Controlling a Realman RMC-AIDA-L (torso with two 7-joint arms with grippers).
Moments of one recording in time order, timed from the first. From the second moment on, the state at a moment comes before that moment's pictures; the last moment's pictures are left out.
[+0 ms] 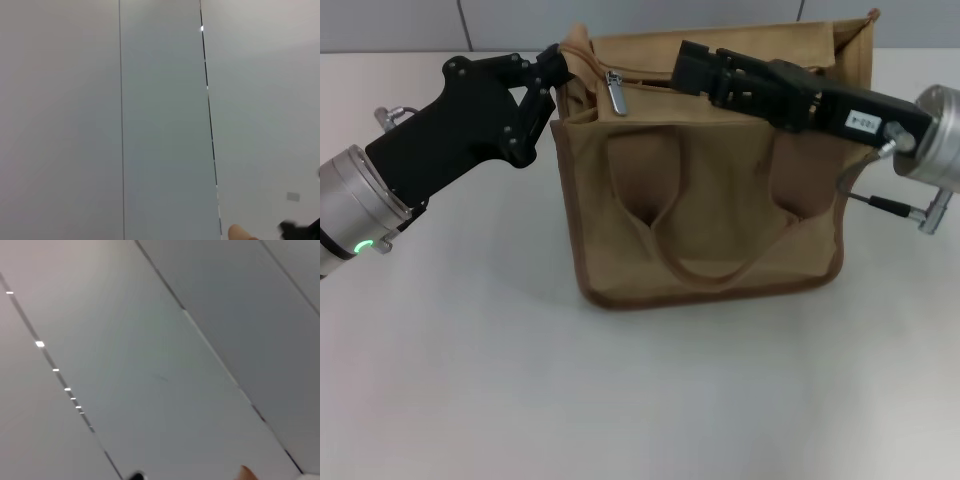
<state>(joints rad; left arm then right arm) -0.62 -2.07 0.26 0.23 1.83 1.67 -0.70 0.71 2.07 -0.68 -0.37 -1.63 -1.70 1.57</state>
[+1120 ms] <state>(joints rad) -0.68 -2.08 0.26 0.18 1.81 1.70 -0.70 0.80 2.07 -0.97 -0.53 -1.66 -1.45 1.94</state>
